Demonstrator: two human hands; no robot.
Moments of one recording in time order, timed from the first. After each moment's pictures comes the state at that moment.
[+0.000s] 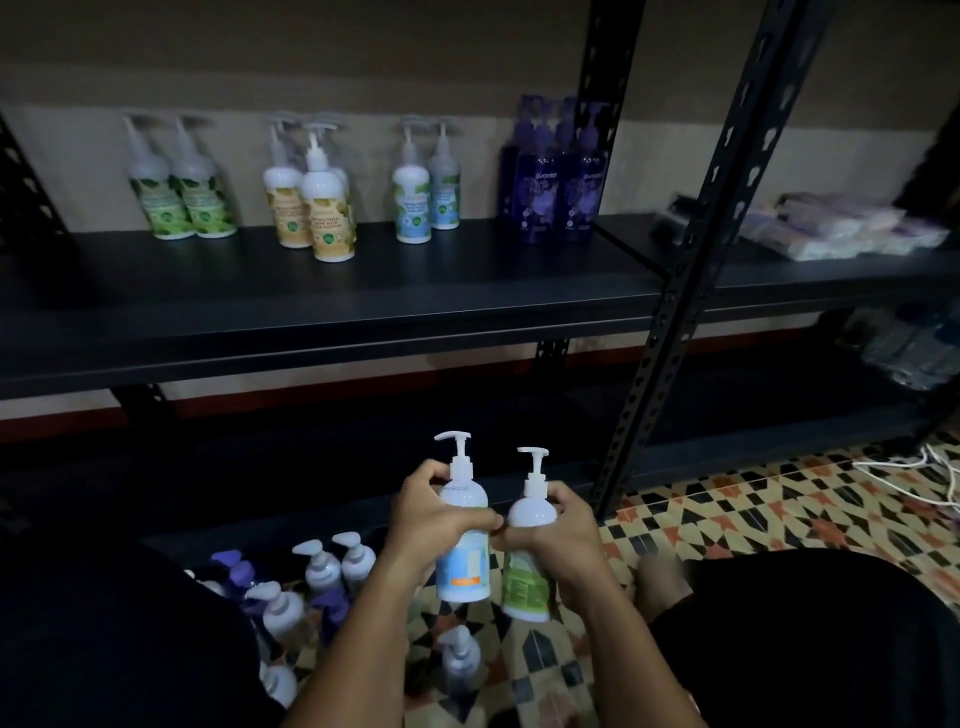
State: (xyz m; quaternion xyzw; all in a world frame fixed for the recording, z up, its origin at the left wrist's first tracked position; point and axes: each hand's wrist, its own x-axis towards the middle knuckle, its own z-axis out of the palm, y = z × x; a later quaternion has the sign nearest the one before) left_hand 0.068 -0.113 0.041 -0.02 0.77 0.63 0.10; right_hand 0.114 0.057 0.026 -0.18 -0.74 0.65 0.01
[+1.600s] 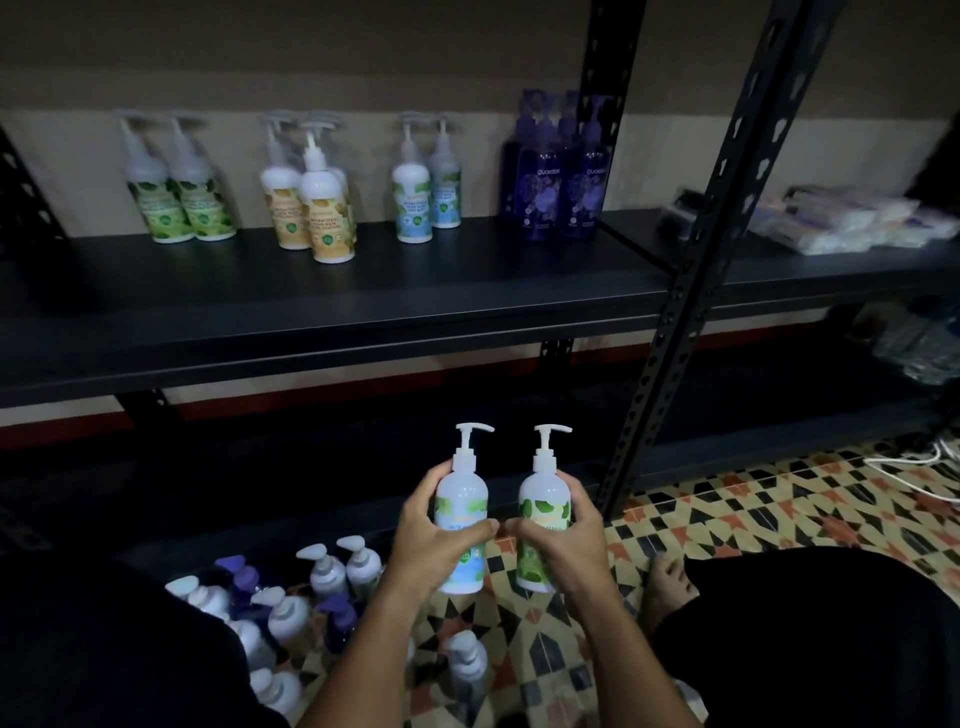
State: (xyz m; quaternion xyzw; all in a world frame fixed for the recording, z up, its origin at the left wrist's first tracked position) left_hand 0.079 -0.117 0.025 0.03 0.71 0.70 0.05; right_hand 0.112 0.053 0.018 -0.14 -0.68 0.71 0.10
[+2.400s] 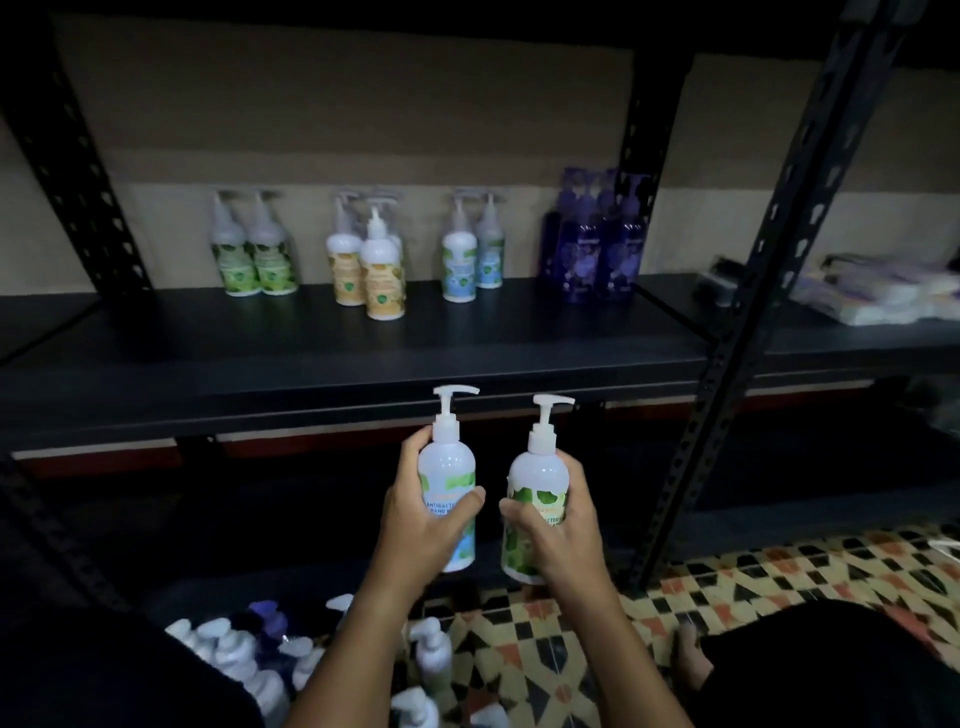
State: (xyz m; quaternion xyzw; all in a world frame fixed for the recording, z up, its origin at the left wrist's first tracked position) left_hand 0.047 -0.157 0.100 0.12 0.74 0.65 -0.12; right_hand 0.084 0.008 0.102 0.03 -0.69 0.71 0.15
